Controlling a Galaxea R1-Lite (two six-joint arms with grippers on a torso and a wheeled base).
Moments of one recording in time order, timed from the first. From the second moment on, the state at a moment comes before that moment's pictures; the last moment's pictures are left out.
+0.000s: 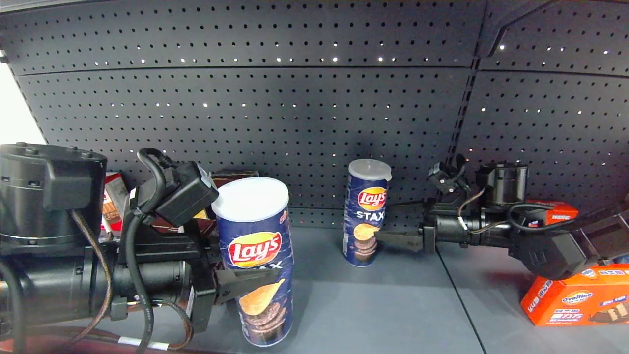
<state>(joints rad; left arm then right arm) -0.51 1.37 -0.75 -0.17 -0.44 0.16 0.32 1.93 -0.92 -0.73 0.81 -0.16</state>
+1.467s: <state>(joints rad) -0.50 1.37 -0.73 -0.20 -0.44 0.16 0.36 2.10 -1.06 -0.75 0.85 -0.16</state>
